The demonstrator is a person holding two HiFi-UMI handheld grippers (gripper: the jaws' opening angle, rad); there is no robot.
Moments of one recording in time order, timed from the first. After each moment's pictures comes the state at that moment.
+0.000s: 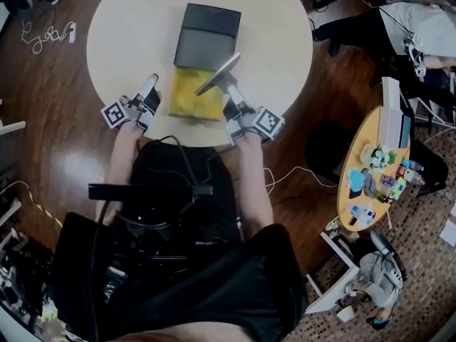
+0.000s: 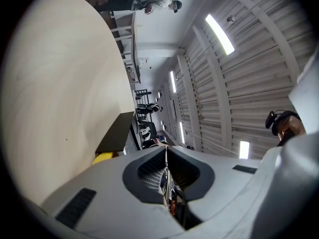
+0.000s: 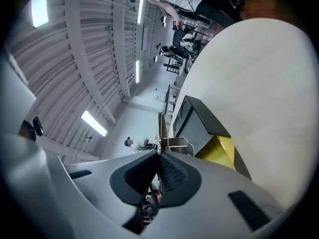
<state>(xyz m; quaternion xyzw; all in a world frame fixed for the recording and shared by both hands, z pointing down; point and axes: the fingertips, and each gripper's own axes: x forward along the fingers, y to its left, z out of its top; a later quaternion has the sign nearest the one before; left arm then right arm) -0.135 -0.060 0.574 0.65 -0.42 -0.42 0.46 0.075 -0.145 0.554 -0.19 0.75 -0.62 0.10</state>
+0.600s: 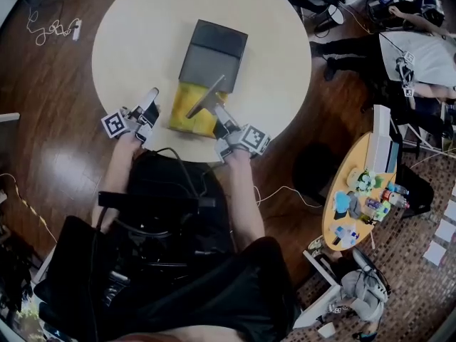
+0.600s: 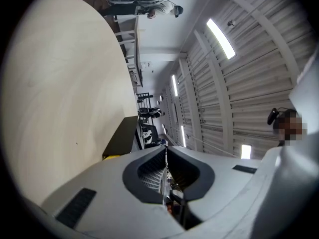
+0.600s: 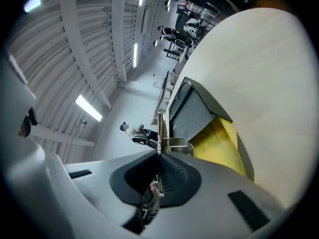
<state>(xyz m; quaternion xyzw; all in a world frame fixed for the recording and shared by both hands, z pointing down) -0.145 -0.050 0.583 0.64 -0.44 -0.44 0.47 0.043 -0.120 0.577 -0.16 0.77 -0.61 0.01</state>
